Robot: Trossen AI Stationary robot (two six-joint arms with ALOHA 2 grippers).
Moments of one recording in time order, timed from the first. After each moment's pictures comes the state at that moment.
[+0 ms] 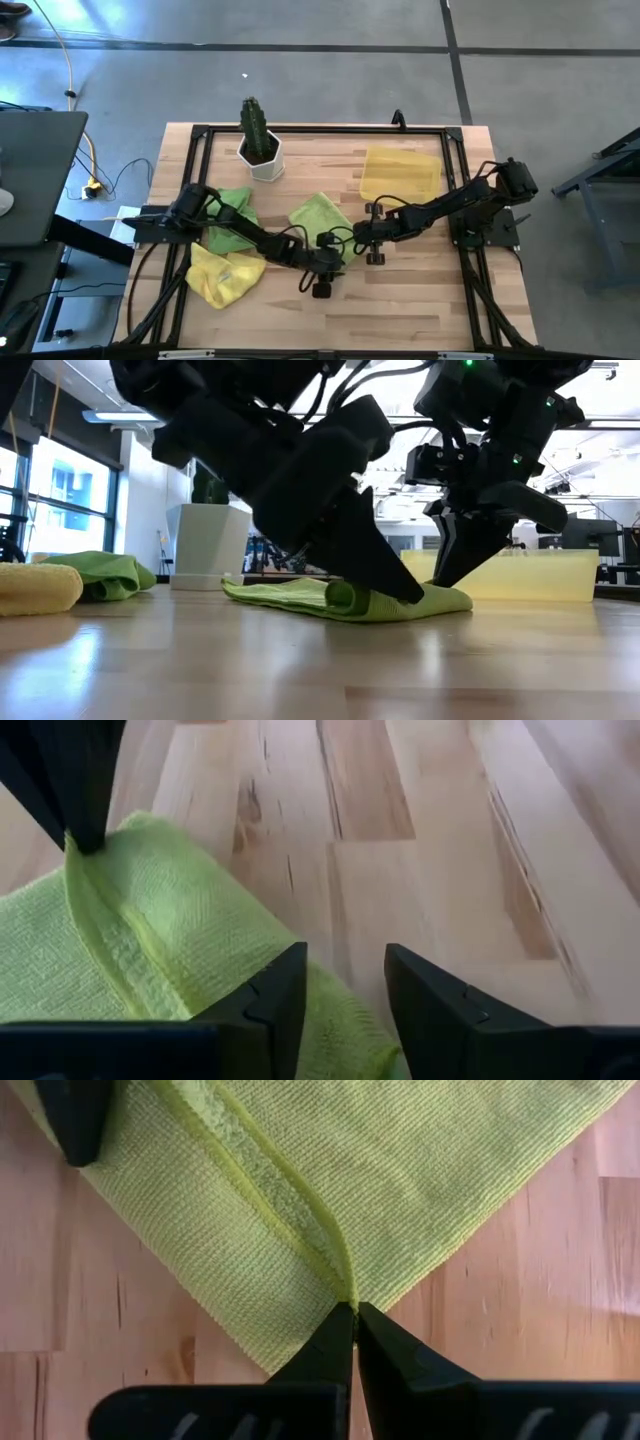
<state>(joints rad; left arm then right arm) -0.21 2.10 1.13 0.29 -0.20 -0.15 0.20 1.64 0.82 -0.29 0.19 0.12</state>
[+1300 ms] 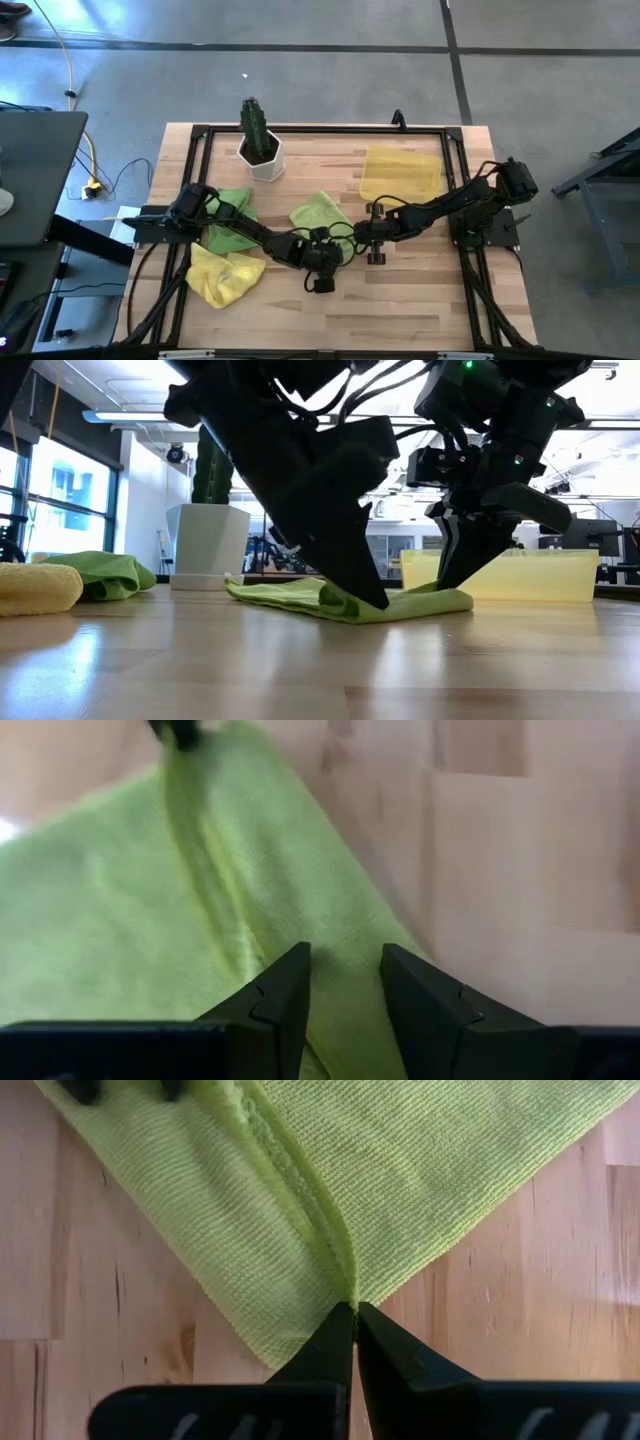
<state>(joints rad) -0.22 2.09 1.29 -0.15 -0.27 -0.33 0.21 1.64 0.82 -0.31 0.18 0.12</state>
